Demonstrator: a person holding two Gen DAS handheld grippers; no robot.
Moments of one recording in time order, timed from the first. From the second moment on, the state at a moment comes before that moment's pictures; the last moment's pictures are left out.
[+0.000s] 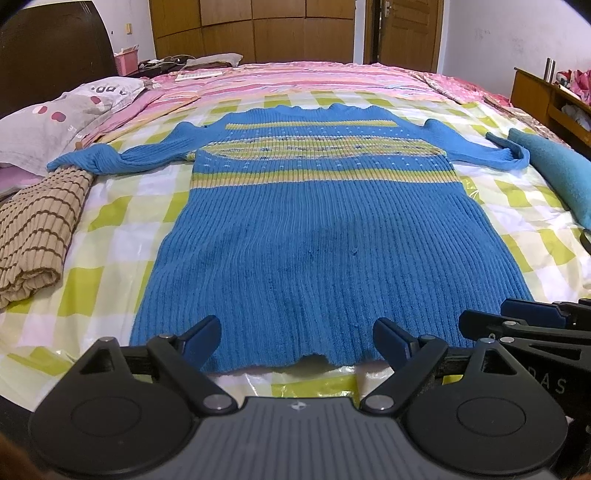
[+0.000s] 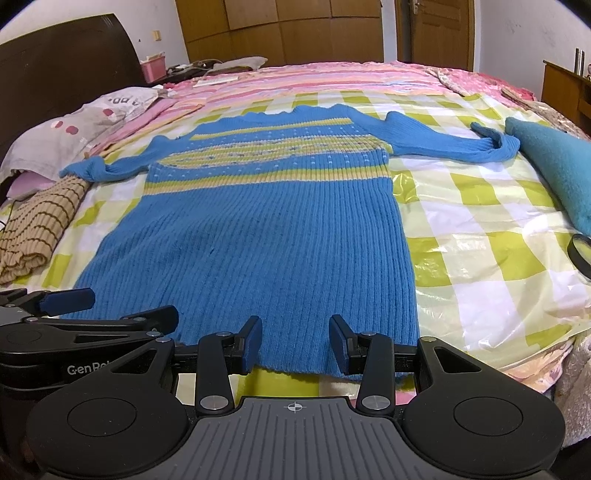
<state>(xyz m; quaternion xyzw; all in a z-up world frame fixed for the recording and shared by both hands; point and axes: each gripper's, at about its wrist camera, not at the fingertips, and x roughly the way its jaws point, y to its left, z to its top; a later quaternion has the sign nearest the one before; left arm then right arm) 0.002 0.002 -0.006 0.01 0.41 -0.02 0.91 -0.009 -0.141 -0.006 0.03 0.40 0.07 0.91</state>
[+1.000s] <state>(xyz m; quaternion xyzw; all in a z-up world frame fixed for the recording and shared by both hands) 0.018 -0.001 0.000 -0.02 0.41 -0.02 0.91 0.006 -0.145 0.003 0.03 0.39 0.07 0.92</state>
